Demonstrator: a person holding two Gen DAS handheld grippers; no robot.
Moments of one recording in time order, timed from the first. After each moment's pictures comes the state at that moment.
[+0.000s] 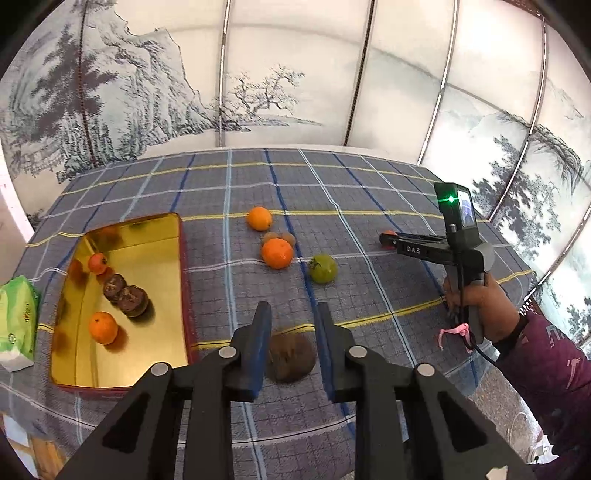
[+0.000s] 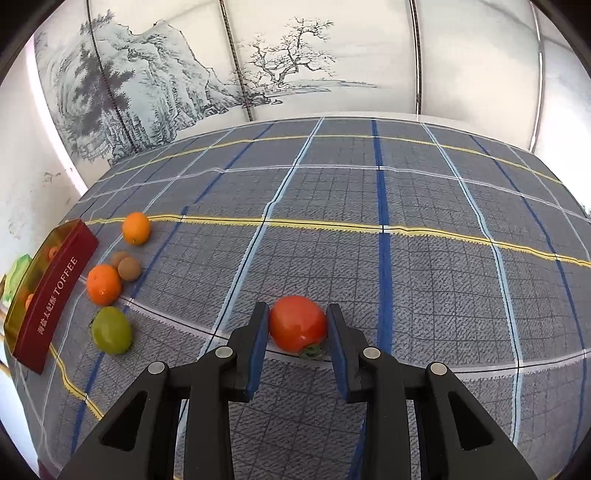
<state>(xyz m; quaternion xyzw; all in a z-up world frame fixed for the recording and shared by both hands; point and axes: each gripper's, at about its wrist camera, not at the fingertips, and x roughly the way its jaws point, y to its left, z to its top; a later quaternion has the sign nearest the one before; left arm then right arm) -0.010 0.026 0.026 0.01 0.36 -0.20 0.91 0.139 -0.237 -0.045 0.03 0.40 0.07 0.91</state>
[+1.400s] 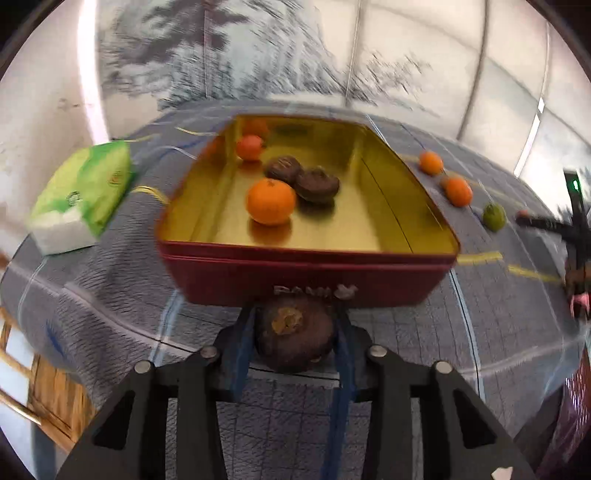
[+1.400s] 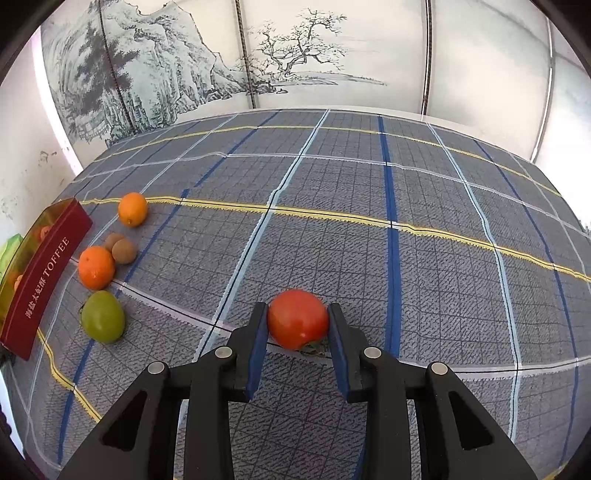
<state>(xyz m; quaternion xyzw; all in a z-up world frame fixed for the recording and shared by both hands) -0.018 0.180 -0.094 -0.04 0.38 -0.04 0.92 0.139 -0.222 -0.049 0.00 0.41 0.06 0.91</state>
